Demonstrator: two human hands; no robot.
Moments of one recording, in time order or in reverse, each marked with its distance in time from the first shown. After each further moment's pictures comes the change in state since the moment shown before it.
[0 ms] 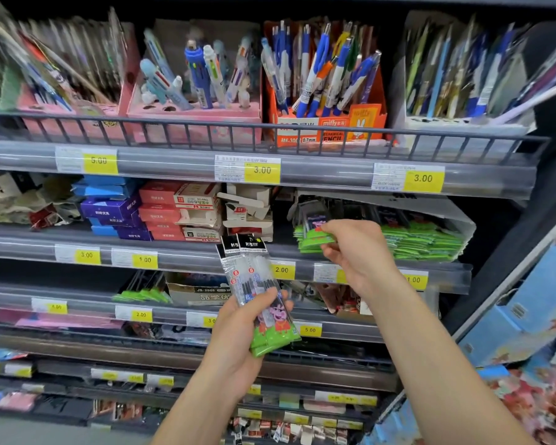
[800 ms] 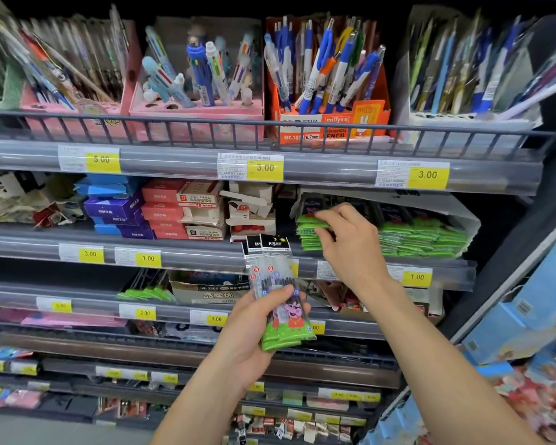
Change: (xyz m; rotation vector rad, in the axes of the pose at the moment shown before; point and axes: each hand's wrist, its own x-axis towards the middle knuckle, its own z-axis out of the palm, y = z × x) left_hand 0.004 0.004 0.008 0.033 -0.036 -0.140; right_hand 0.024 0.029 -0.008 -1.014 0.065 -1.059
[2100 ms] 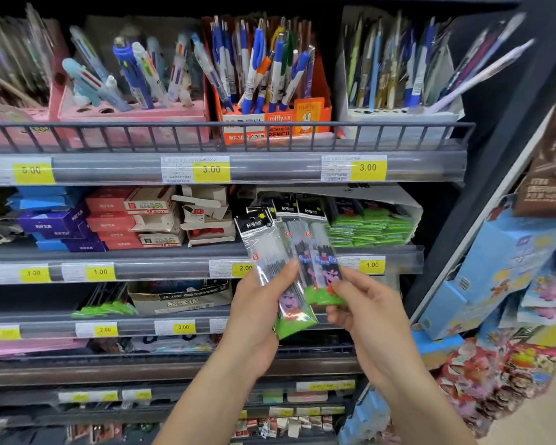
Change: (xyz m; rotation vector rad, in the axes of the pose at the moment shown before) left_hand 0.001 -0.018 0.065 0.133 -0.147 0.155; right_hand -0.103 -0.029 -0.086 1.151 0.019 0.996
